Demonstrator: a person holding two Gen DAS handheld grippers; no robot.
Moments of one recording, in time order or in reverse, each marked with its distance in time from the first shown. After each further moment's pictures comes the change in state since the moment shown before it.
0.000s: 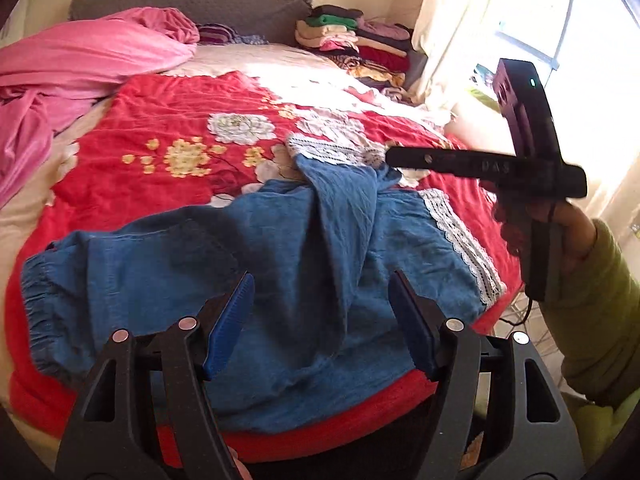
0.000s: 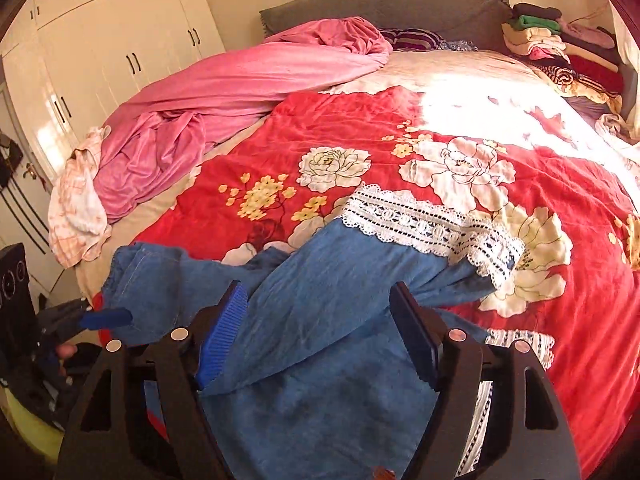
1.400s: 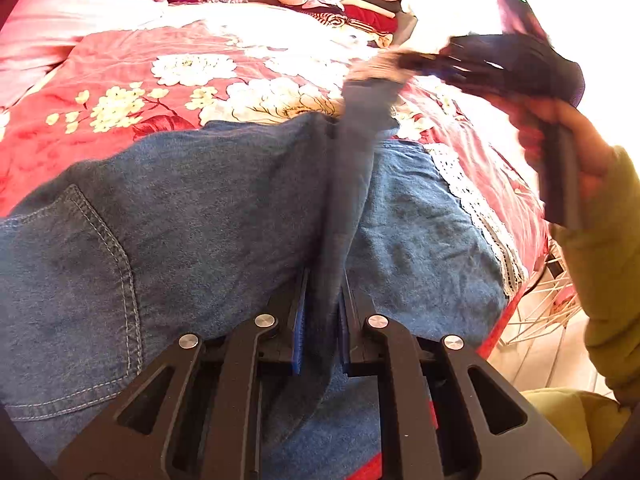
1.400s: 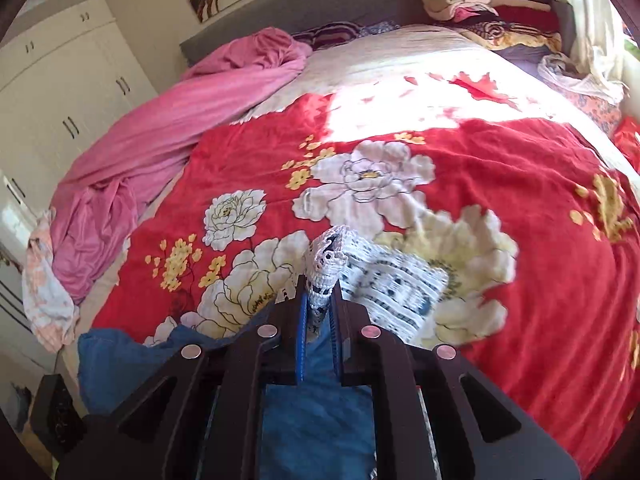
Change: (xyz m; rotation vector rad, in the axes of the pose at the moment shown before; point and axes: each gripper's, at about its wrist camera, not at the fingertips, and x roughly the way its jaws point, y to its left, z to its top) left arm 0.072 -0.004 -0.013 -0.002 0.118 -0.070; right arm -0.004 -0.106 0.025 0.295 -0.044 -0.104
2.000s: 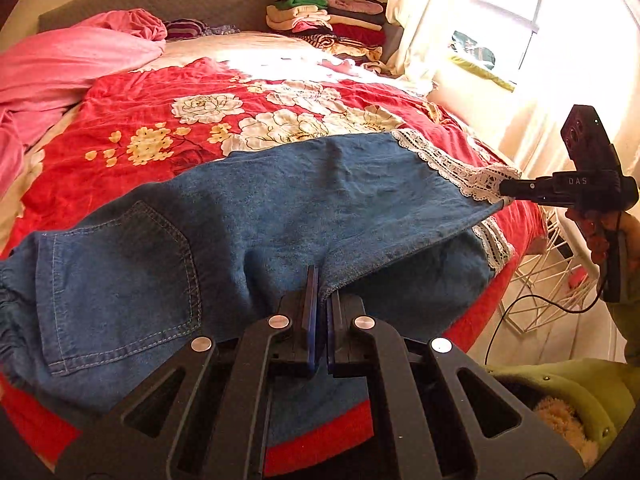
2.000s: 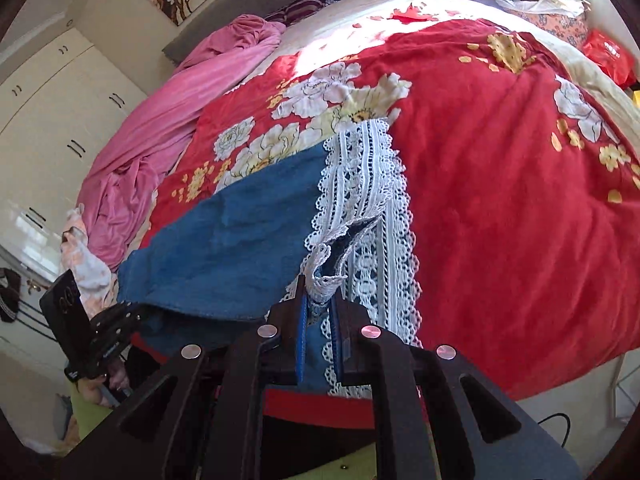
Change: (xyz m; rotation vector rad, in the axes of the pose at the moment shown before) left arm -0.050 -0.010 -0.016 0.103 -0.064 0.045; right arm -0.104 -0.041 -0.144 0.157 0.124 0.068
